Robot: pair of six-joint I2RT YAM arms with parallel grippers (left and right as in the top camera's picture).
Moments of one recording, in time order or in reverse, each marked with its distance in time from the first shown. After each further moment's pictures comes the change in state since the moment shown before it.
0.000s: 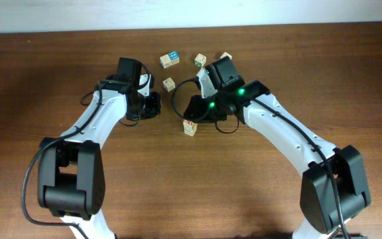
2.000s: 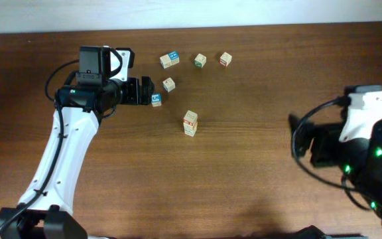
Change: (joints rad) left arm 0.072 -0.346 0.007 -0.006 -0.060 0.203; right arm -0.138 -0.863 0.226 -0.555 0.689 -0.205
